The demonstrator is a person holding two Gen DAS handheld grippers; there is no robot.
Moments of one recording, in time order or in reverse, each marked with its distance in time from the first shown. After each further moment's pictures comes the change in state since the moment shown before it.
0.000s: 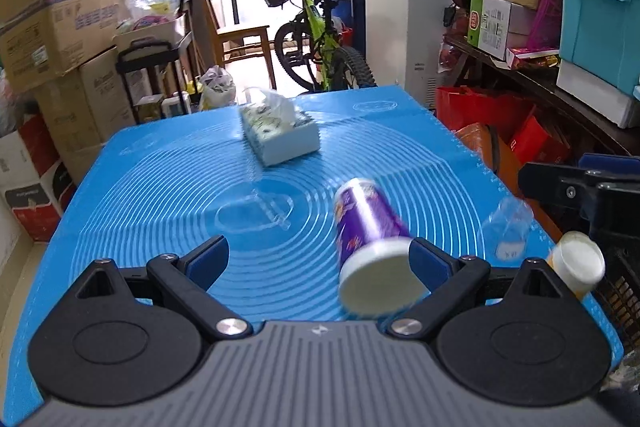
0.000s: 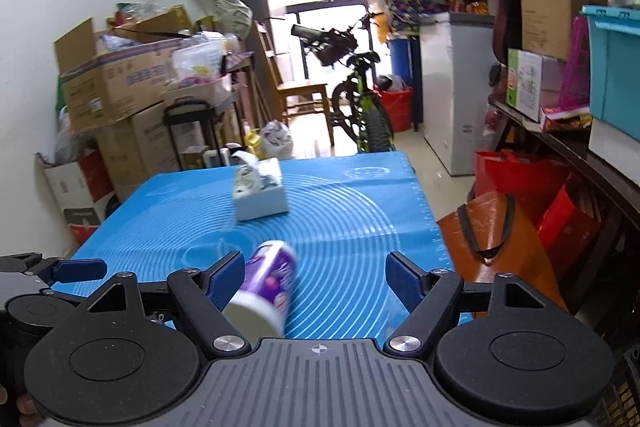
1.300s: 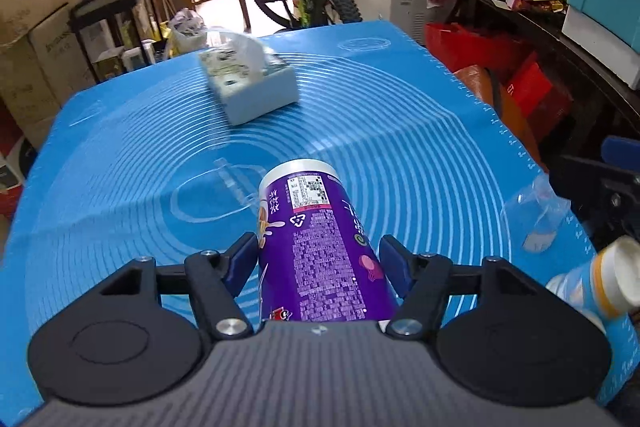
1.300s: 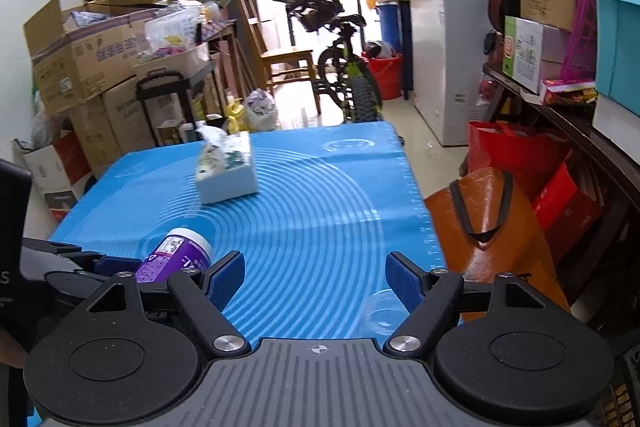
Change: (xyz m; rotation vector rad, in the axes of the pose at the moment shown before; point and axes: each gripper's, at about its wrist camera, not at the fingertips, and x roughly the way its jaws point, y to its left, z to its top) left arm 0.062 0.008 0.015 0.031 0.212 -0.055; right arm 0.053 -0.016 0.010 -0.004 0.097 -0.017
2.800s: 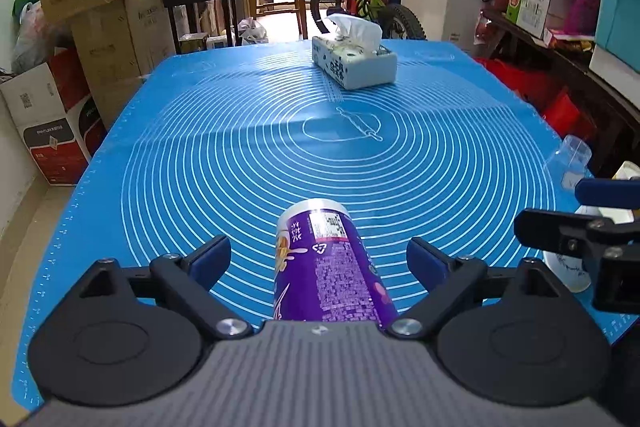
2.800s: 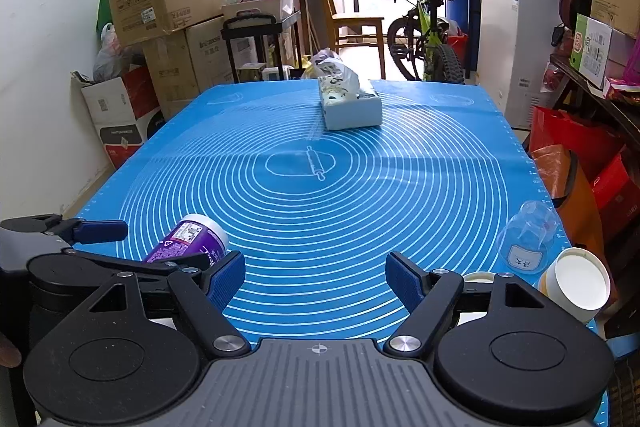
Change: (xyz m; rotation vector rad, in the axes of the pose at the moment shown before) left arm -0.066 0.081 -0.102 -0.122 -0.116 0.078; right arm -0.032 0.124 -0.066 -0.110 0.104 0.109
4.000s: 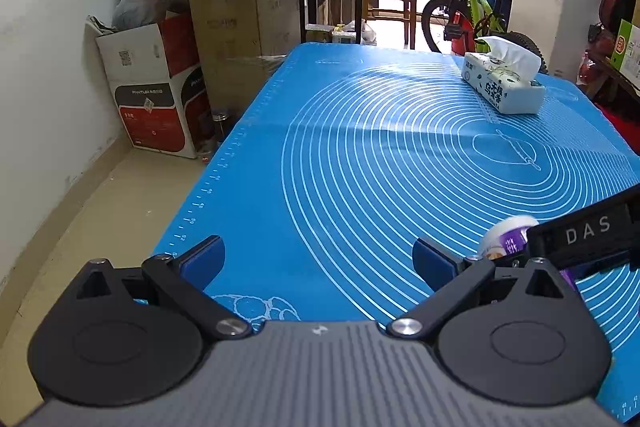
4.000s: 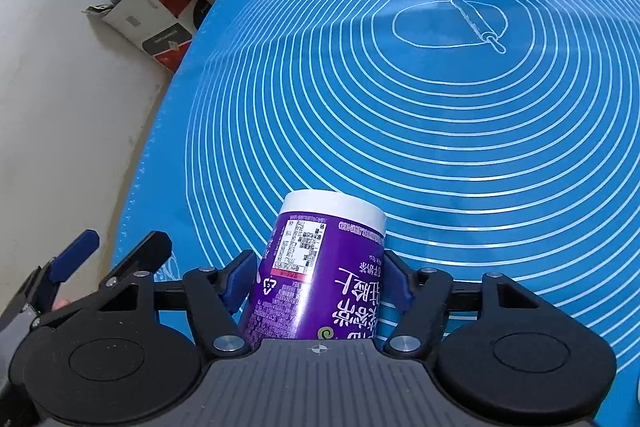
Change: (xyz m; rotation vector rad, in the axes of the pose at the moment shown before) left arm -0.004 0.108 -0.011 -0.178 -0.009 0.224; right arm 0.156 0.072 0.040 0.189 0.521 0.298
